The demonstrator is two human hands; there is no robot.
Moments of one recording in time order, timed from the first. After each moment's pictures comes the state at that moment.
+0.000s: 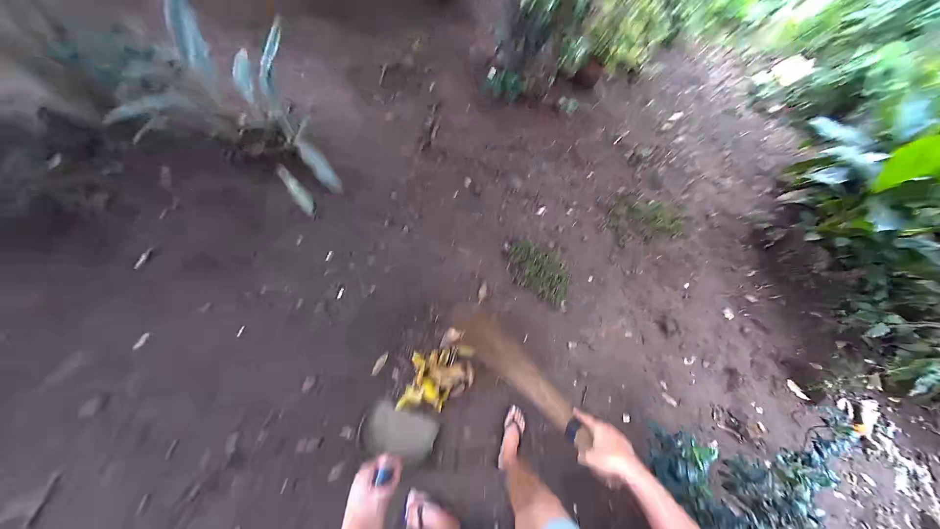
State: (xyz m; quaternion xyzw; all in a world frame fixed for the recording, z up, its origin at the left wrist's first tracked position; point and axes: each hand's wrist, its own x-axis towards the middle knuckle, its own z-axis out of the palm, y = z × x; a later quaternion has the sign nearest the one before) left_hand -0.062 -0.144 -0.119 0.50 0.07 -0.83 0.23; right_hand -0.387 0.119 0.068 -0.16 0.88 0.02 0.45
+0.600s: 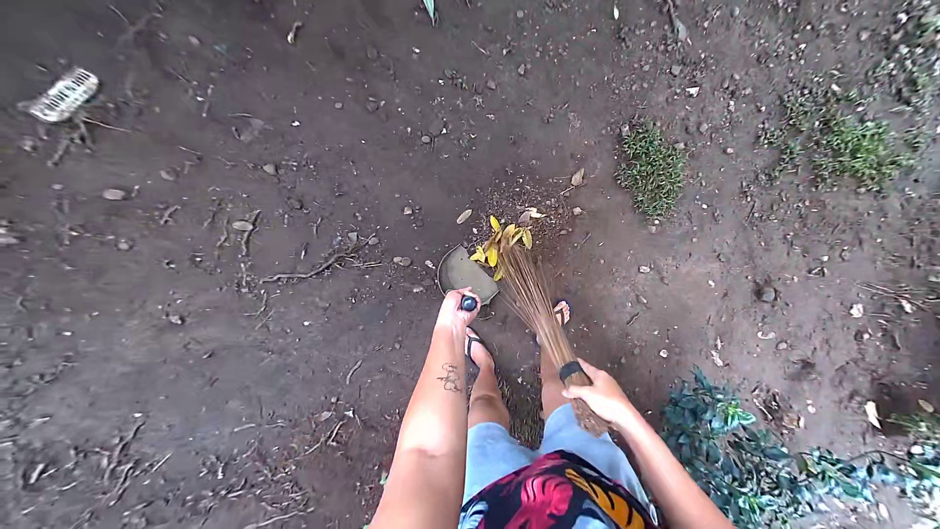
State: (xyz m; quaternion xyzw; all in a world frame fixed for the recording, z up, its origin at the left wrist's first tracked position) left_hand -0.092 -0.156 -0.103 0.64 0.17 -0.72 0.22; right_hand -0.266 0.092 0.050 -0.09 0.79 -0.05 0.61
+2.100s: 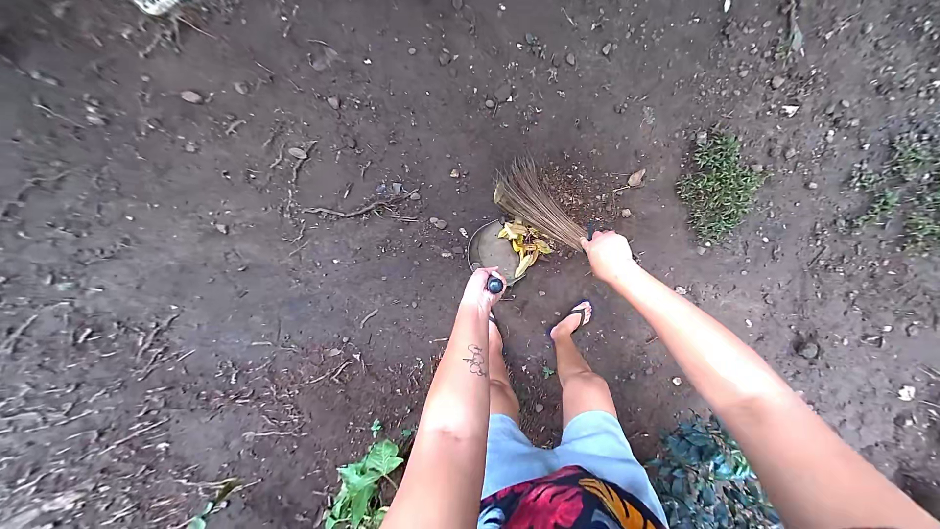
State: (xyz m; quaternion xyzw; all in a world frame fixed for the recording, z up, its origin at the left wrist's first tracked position) left_hand -0.065 -0.147 -0.127 0.63 0.20 -0.71 0.25; right_hand -0.307 -0.152 -0.039 -0.59 0.65 0.36 0.31
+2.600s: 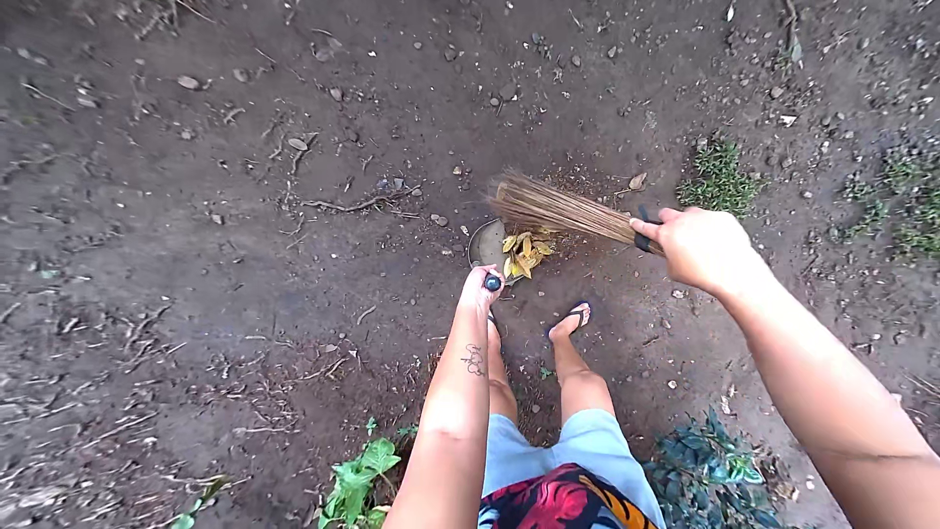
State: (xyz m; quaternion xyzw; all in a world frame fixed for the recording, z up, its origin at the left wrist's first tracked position) left_hand -0.053 -0.148 -0.122 0.63 0.20 -0.70 0.27; right_hand -0.338 -0.158 0.119 -0.68 0.63 0.32 0.20
